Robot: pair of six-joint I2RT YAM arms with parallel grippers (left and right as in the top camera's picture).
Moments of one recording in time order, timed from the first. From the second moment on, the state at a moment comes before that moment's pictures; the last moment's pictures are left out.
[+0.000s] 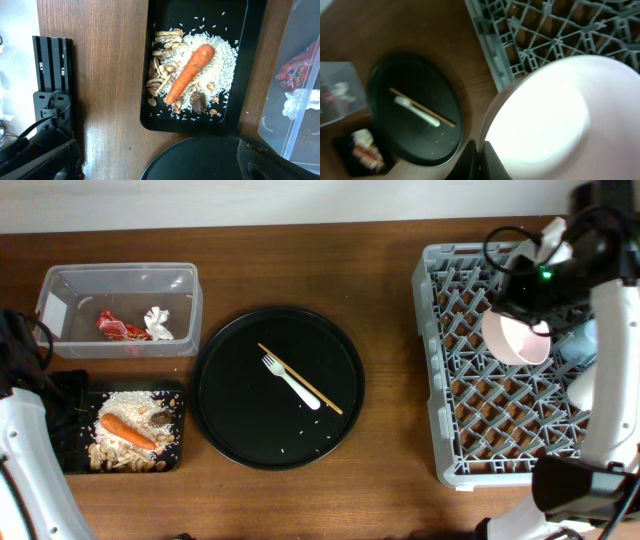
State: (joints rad) left arm 0.47 1.44 1.60 -1.63 -0.18 -1.18; right arm -0.17 1.78 2.14 -1.65 -0.33 0.30
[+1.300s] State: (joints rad) left arm 0.47 1.44 1.60 -1.63 -0.18 -1.18; right arm -0.59 1.79 1.41 -1.51 -1.22 -0.41
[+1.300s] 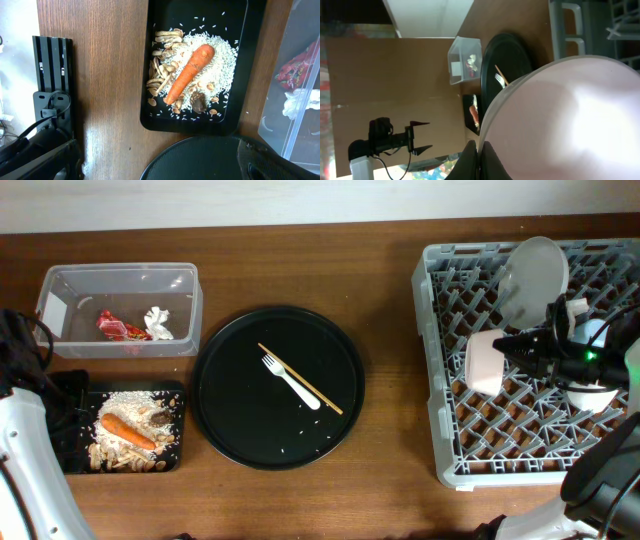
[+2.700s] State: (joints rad) left arm 0.47 1.44 1.60 -1.63 -0.18 -1.18; right arm -0.70 1.77 1.66 -1.46 -0.38 0.22
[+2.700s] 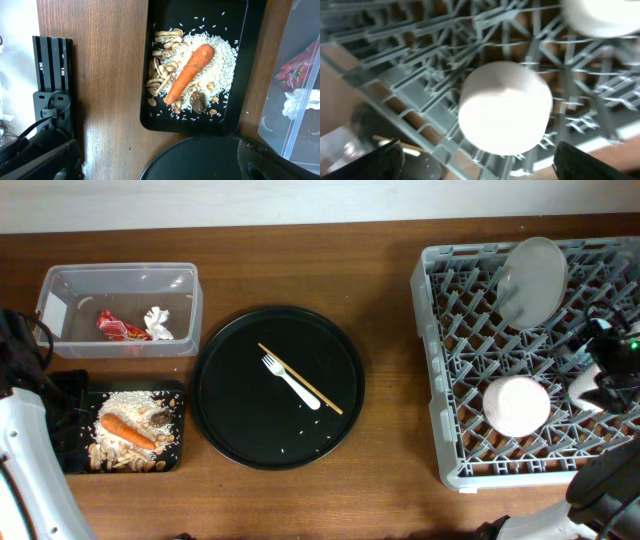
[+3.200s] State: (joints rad) left arm 0.47 1.44 1.60 -1.64 -0.18 -1.18; right arm -0.39 1.59 1.75 -1.47 -0.32 0.28
